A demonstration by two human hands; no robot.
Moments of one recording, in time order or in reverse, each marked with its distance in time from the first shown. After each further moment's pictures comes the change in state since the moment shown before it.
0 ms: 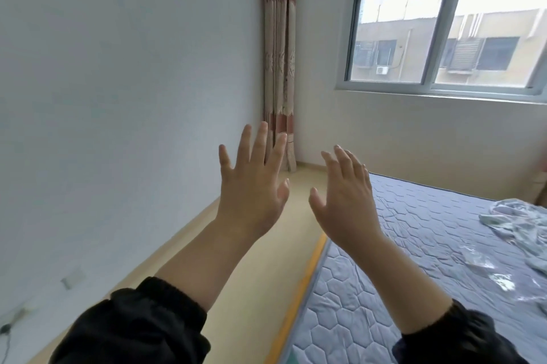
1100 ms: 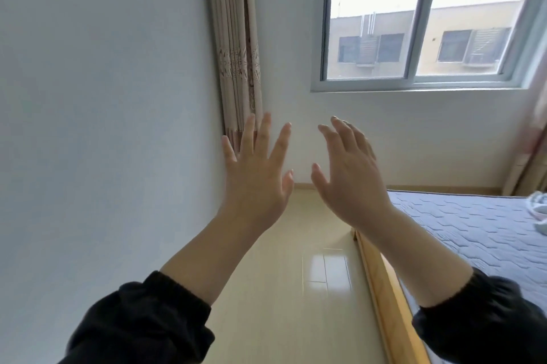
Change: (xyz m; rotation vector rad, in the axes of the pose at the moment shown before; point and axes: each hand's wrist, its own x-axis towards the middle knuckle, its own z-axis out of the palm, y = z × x) left_hand 0.421 -0.400 0.455 -0.224 0.092 0.264; right_hand 0.489 -0.045 0.485 -0.266 0.163 0.098
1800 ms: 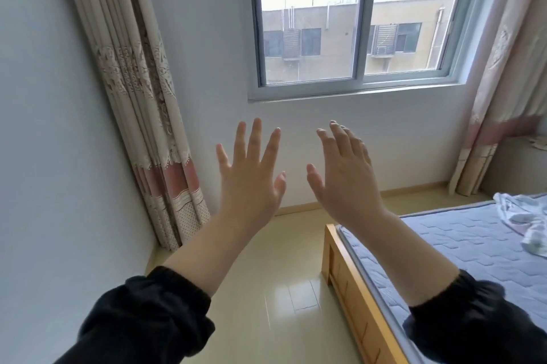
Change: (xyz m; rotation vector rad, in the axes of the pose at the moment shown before) left_hand 0.397 -0.039 0.405 -0.214 -0.043 0.185; right_hand 0.300 0.280 0.312 -0.281 0.018 0.222
